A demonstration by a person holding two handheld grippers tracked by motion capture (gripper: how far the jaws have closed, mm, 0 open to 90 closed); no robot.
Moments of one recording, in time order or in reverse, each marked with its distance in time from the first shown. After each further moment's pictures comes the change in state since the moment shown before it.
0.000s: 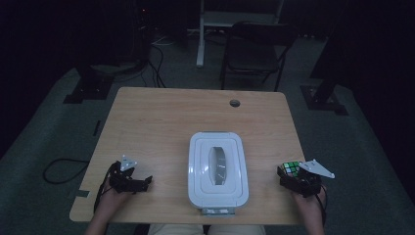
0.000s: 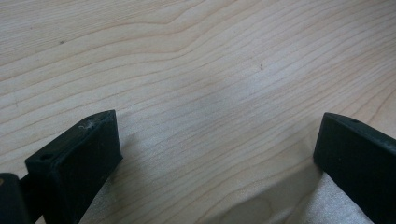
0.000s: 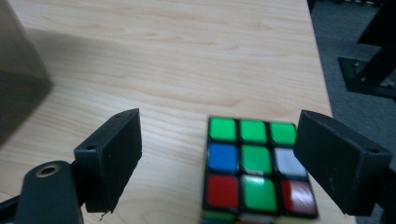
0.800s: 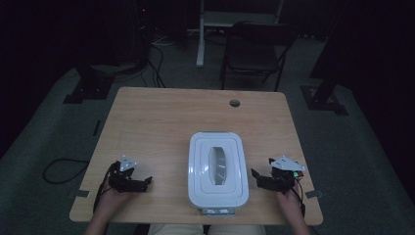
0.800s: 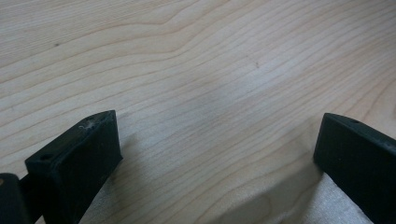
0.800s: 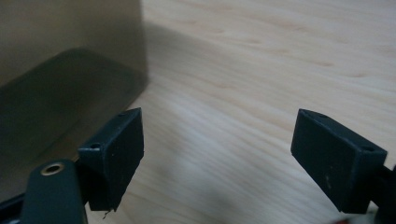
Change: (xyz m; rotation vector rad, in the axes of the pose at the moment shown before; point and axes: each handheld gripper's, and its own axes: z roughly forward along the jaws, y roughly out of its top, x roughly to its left) left arm 0.002 -0.001 -0.001 -0.004 -0.028 0.021; right arm 0.051 0.003 0.040 0.006 0.263 -0.156
